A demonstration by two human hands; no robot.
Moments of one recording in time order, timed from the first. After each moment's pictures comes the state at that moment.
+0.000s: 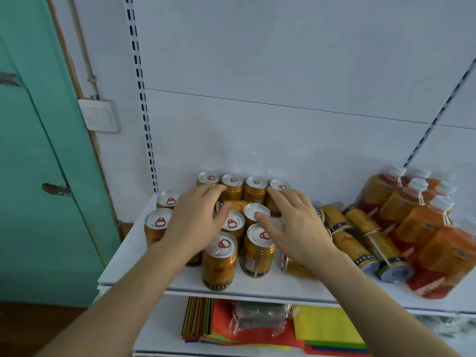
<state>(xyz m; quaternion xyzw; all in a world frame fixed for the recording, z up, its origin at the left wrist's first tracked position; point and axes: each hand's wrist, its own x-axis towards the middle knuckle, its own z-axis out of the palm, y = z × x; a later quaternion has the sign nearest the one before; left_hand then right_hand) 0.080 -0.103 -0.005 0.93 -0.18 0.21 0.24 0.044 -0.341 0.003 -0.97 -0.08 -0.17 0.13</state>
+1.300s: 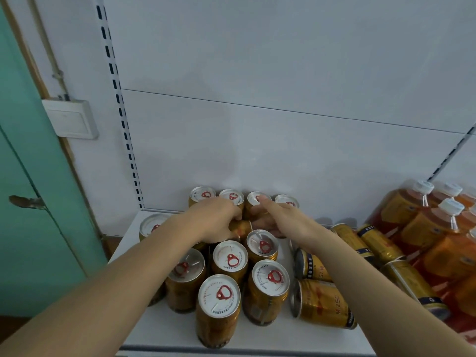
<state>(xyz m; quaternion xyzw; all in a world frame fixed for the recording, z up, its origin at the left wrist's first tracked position) 0.208 -0.131 -0.006 0.94 -0.33 -0.06 0.07 0.152 -0.338 0.012 -0.87 0.02 0.16 0.47</state>
